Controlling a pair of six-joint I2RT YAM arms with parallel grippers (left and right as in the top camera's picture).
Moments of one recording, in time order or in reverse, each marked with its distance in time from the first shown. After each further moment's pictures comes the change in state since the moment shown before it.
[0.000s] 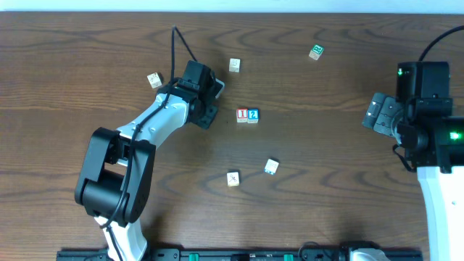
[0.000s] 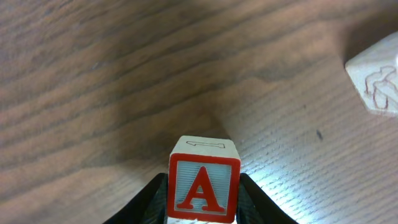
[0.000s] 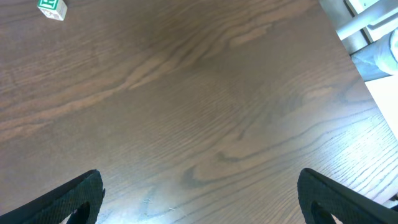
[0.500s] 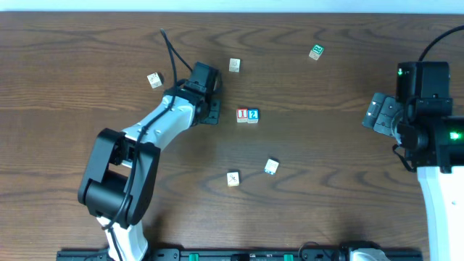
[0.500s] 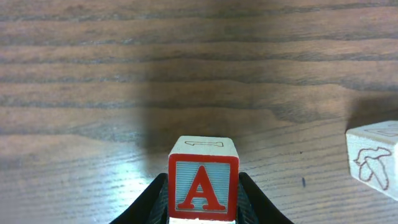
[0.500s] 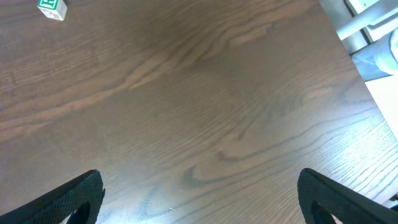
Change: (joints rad) left arm -0.052 0.000 0.000 0.018 -0.094 -0.386; right arm 0.000 0.000 0.000 0.000 0.000 0.000
